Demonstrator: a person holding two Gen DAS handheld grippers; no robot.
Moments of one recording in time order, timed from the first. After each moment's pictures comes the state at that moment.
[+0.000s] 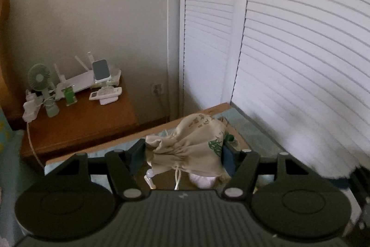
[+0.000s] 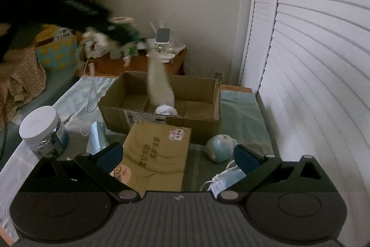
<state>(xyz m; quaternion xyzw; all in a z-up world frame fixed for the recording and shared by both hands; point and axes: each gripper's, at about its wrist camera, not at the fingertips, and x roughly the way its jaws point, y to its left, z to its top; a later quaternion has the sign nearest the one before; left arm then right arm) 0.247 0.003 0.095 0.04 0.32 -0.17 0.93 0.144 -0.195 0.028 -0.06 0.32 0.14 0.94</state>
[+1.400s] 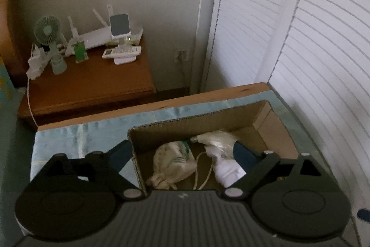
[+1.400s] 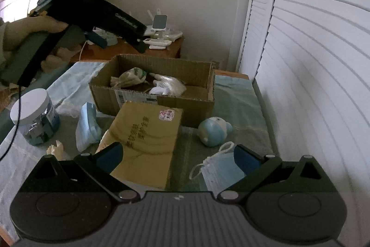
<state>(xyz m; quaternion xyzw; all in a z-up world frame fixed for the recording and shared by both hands) 0.300 0.011 0.038 0.01 0.40 -0.09 0.91 0.144 -0.204 0.007 -0.08 0.34 0.13 0.93</state>
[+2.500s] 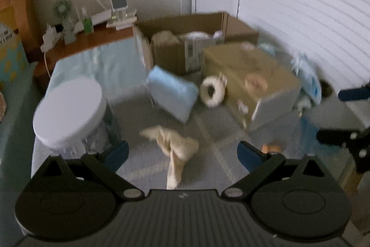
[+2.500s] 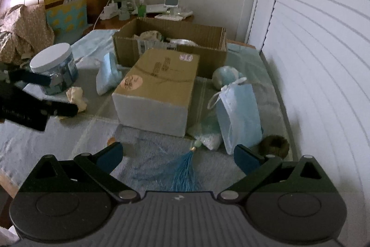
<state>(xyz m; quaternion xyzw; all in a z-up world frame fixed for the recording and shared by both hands) 0.086 0.042 -0.041 0.05 0.39 -0.12 0.91 0.073 -0.206 -0.031 -0.09 0.38 0.14 0.91</state>
